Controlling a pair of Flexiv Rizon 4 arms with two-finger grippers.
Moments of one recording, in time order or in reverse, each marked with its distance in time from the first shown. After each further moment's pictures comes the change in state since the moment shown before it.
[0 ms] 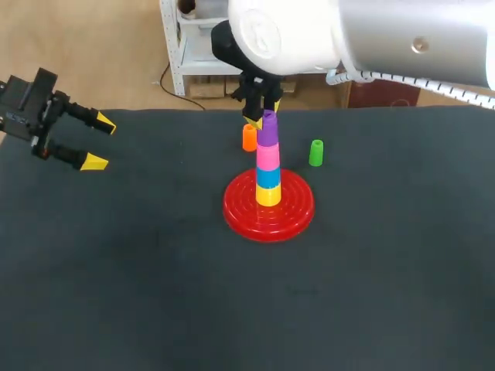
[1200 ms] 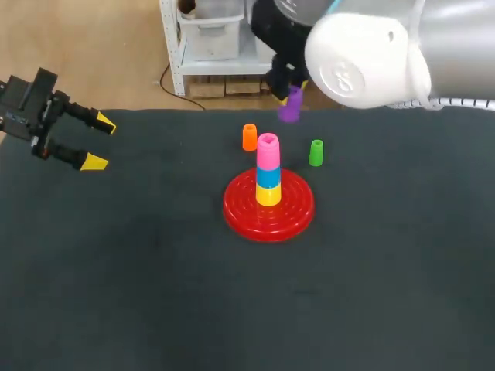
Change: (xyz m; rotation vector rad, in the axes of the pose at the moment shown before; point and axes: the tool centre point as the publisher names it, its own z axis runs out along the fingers) left arm 0.000 0.000 0.000 0.000 0.000 0.000; right arm 0.013 -0.040 -0.027 0.093 -0.195 0.113
